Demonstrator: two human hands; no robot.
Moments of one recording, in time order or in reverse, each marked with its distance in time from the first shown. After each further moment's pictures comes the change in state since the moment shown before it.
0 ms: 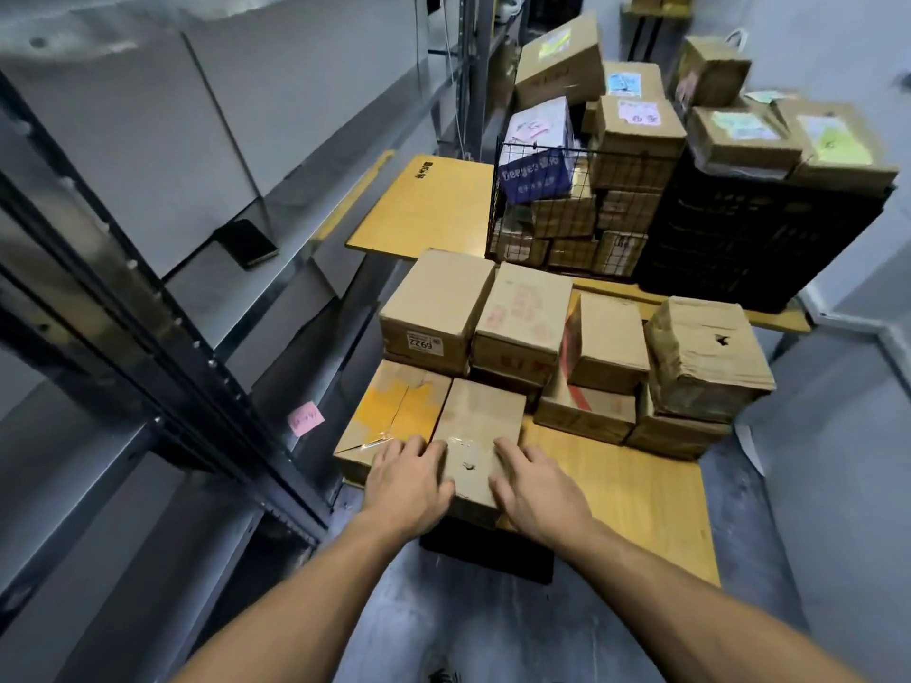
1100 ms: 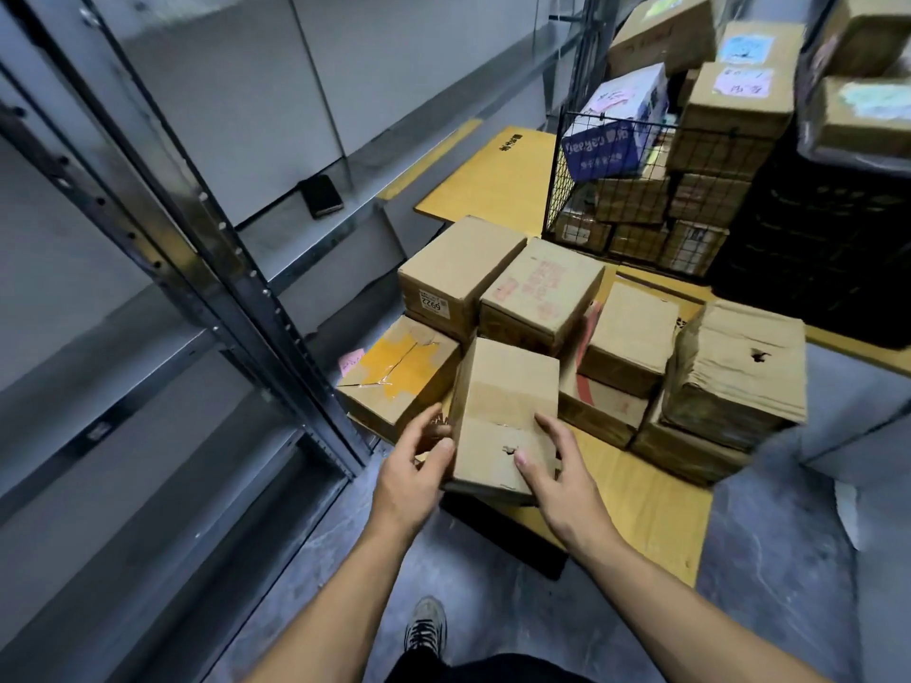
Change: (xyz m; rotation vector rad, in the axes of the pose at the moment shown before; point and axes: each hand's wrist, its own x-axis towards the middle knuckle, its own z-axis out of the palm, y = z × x) left_hand -0.055 0.101 0.021 -1.150 0.428 -0.405; right_hand -0.017 0.094 -0.016 0.925 -0.013 -0.147
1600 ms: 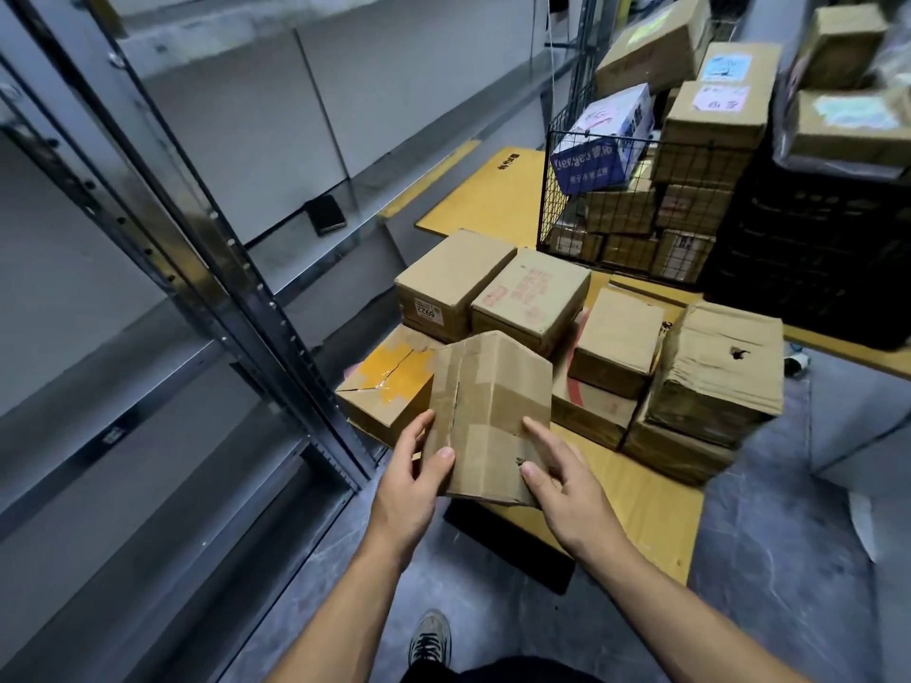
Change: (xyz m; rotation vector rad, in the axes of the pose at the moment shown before) left_hand -0.033 0.018 0.008 -0.146 -0.015 -0.023; right_hand -0.024 -0.015 -0.029 -0.104 -0.105 -0.136
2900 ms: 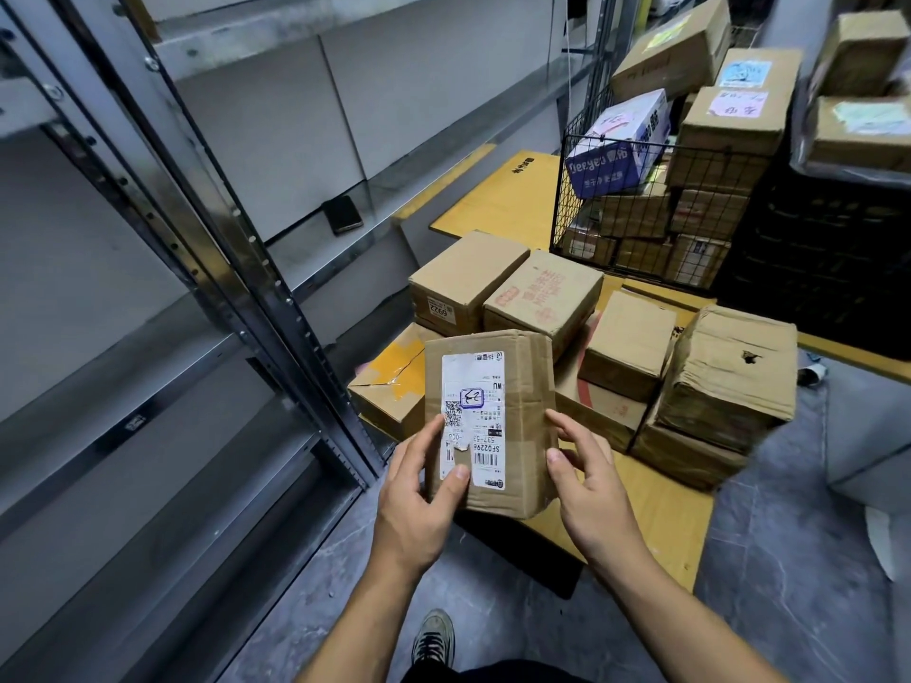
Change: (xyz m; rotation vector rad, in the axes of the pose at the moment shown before) left_hand -0.029 0.002 -0.003 0.260 0.132 0.240; right_hand -0.013 -0.024 -0.002 0.153 0.149 -0.030
